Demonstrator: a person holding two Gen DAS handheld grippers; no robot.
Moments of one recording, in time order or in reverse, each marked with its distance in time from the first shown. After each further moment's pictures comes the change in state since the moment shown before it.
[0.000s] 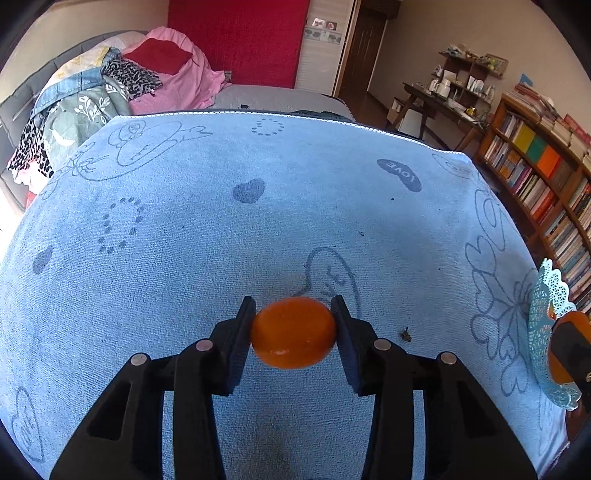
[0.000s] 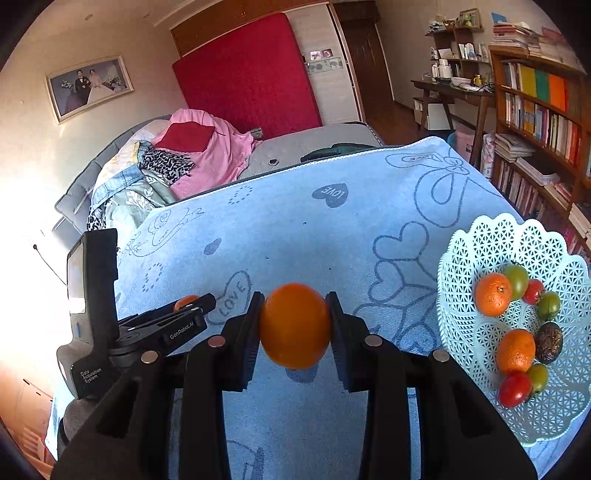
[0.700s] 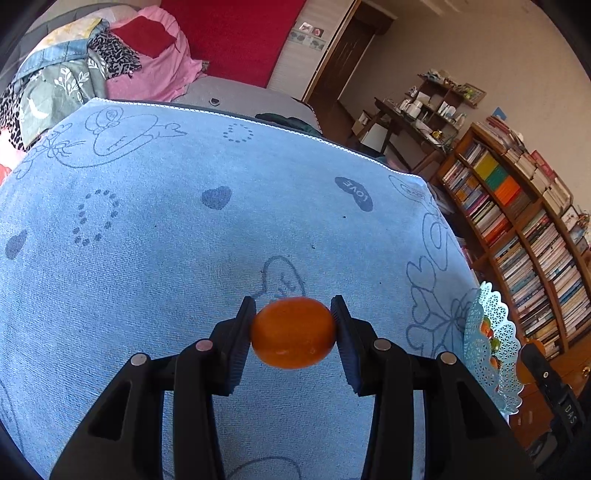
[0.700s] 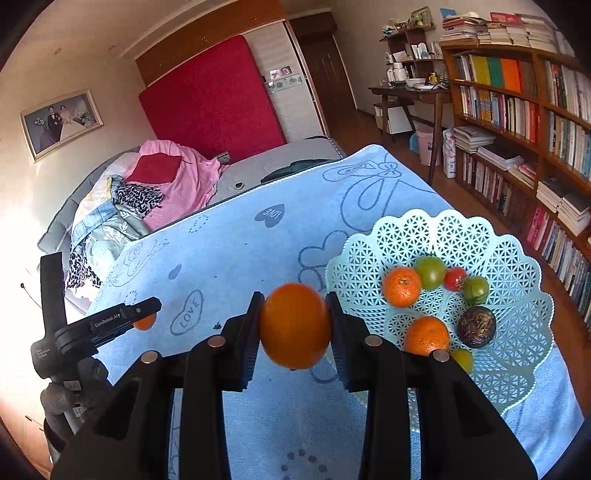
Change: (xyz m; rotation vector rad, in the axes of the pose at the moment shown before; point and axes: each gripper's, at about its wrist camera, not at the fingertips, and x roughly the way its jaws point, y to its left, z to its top) left arm -0.023 0.011 0.010 -0.092 0.007 -0.212; right arm -0.058 -0.066 -0.006 0.125 -0.081 -0.096
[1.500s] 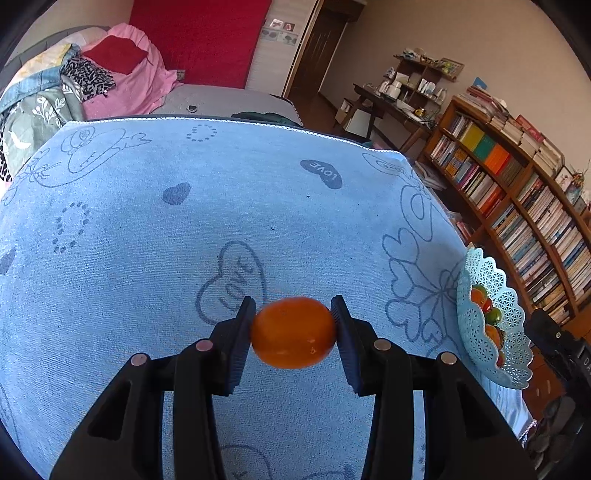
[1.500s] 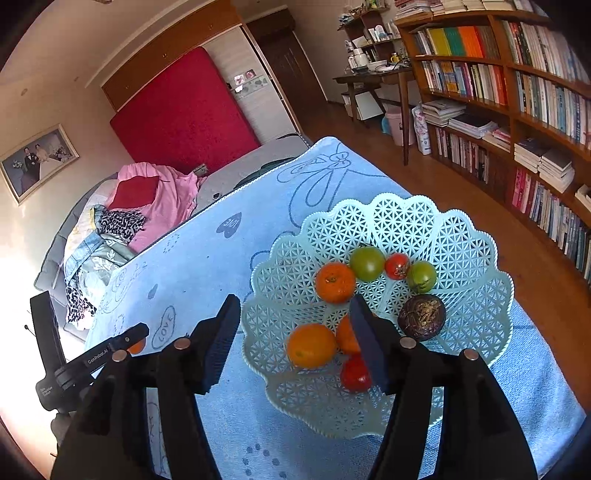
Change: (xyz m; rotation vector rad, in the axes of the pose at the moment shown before) left arm 0.008 -0.045 -0.017 0.127 0.016 0.003; right arm -0.011 -0.058 0.004 0.149 0.006 -0.016
